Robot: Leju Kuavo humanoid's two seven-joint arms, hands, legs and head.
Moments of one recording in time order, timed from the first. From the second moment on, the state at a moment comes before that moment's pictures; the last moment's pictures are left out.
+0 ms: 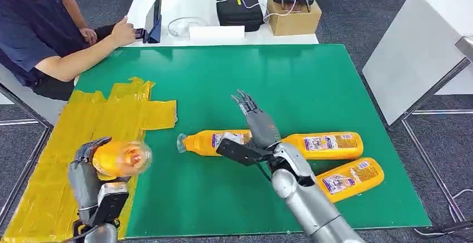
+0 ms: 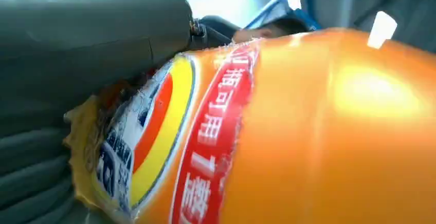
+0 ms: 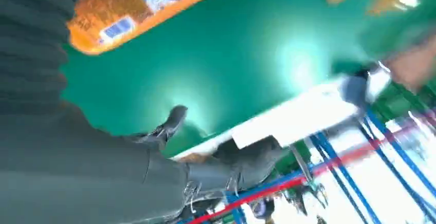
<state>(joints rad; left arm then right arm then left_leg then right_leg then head) 0.11 -0.25 0.14 -1.41 -0.73 0.60 -0.69 -0.46 0.06 0.57 -1.03 0.80 -0.12 -0.11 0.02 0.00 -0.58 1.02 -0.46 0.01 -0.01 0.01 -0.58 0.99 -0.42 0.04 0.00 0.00</state>
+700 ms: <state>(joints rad) 0.00 -0.09 0.27 -1.08 -1.27 0.69 -0.56 -0.69 0.06 0.56 -0.65 0.77 -0.02 -0.10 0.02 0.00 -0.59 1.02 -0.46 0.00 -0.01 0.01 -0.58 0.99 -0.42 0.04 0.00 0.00</state>
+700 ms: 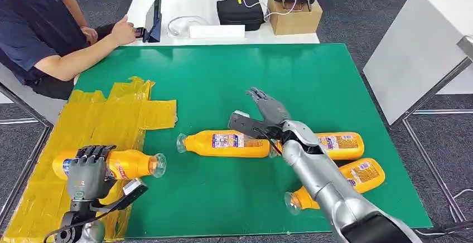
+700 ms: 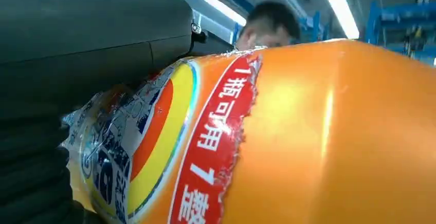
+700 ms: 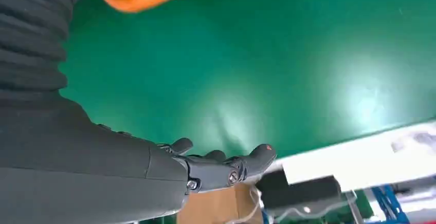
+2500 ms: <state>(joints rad) -0.05 0.18 0.00 -1.05 -0.29 -0.06 -0.70 -0.71 0.18 0.93 -0.36 0.98 0.10 0.21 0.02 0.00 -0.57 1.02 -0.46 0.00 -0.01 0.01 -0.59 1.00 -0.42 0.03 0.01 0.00</state>
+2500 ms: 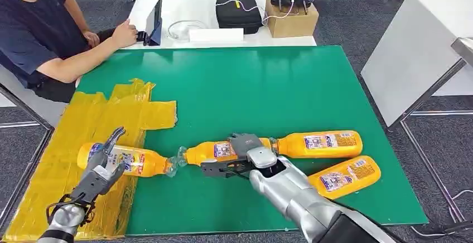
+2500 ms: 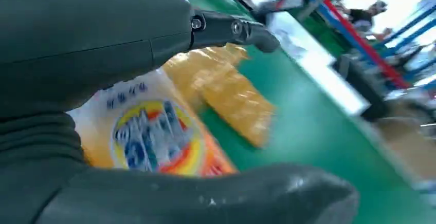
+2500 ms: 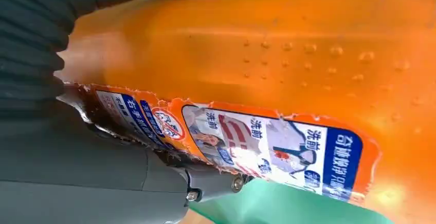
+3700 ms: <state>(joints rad) 0.19 -0.24 0.12 -1.54 0.23 -0.58 -0.44 -0.33 0.26 0.59 -1.09 0.74 -0.22 -0.22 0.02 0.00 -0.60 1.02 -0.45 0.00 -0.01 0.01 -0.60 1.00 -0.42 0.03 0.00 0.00</state>
